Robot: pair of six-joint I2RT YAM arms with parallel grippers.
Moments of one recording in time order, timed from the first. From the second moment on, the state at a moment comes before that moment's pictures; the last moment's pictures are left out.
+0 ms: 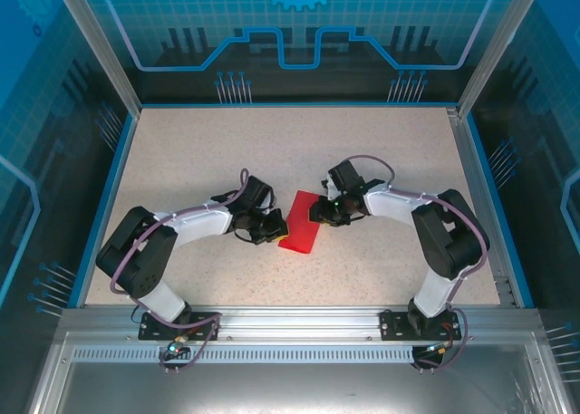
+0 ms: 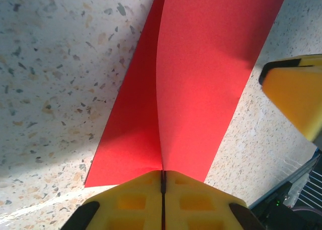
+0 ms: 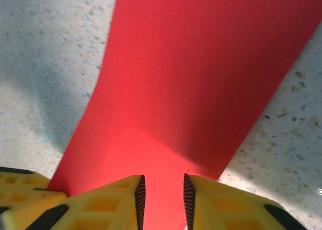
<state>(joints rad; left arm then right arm) -0.56 1.62 0.83 -0.29 0.45 -0.93 0.51 1.76 0.98 -0.35 -0.42 0.62</state>
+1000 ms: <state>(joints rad) -0.62 1.80 1.02 -0.34 0.44 -0.90 0.49 1.81 0.95 -0.30 -0.44 0.59</state>
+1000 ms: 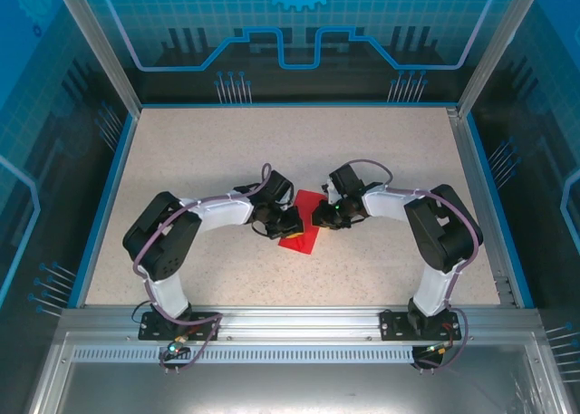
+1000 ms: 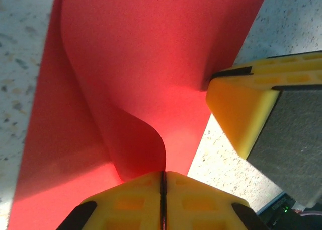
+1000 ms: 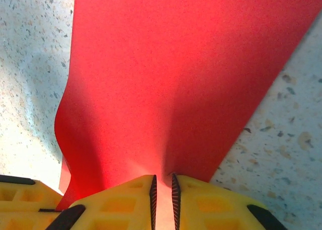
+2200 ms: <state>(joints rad) -0.63 1.93 1.12 -0.34 0.45 -0.90 0.46 1.80 0.98 -0.33 -0.48 0.57</state>
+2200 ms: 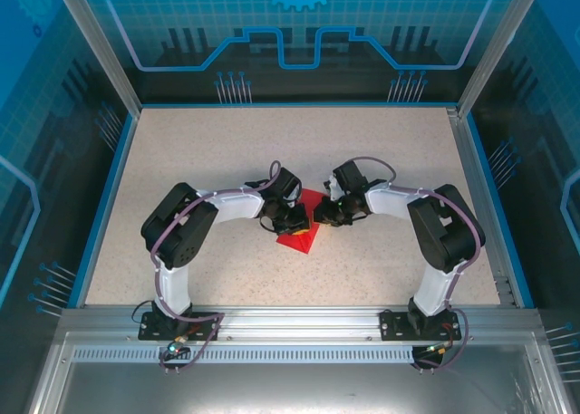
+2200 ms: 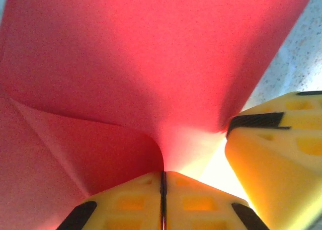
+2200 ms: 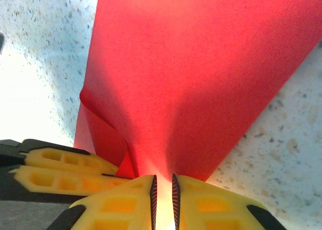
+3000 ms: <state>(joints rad) -0.63 1.93 1.14 -0.34 0.45 -0.90 0.46 1.87 1.06 -0.41 -0.41 0.51</state>
